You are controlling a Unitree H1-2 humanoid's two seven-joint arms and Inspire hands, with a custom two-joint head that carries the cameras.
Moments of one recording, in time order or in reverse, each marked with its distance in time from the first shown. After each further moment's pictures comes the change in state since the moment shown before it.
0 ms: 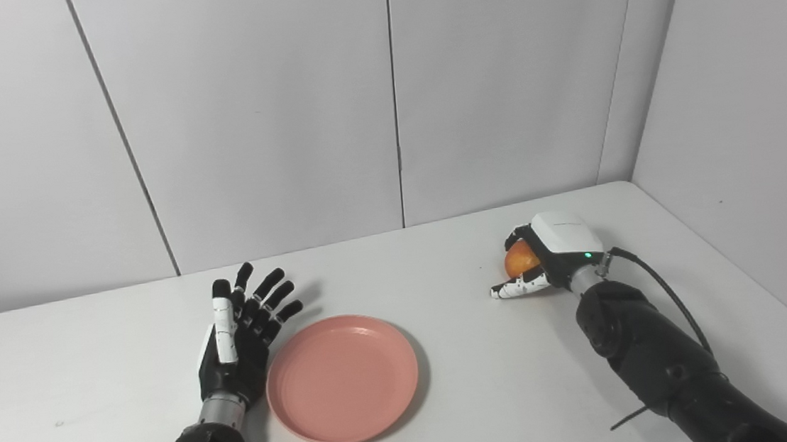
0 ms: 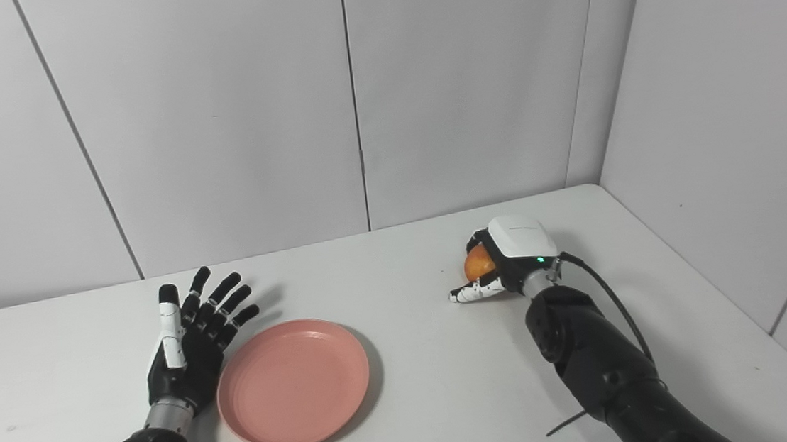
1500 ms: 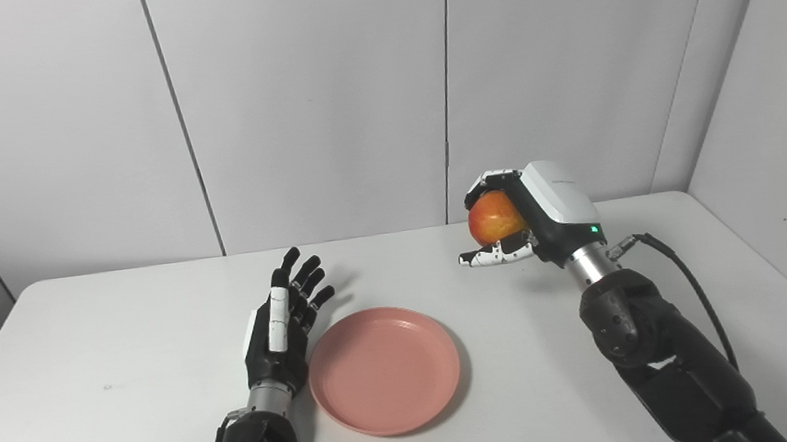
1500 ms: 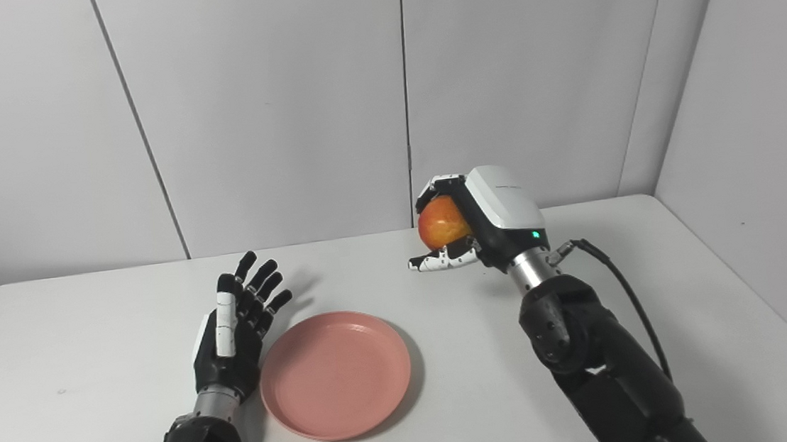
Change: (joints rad) left arm 0.072 -0.055 -0.061 -0.119 0.101 -0.071 0.136; right arm 0.076 0.069 -0.008 -0.636 0.151 -0.042 0.072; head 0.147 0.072
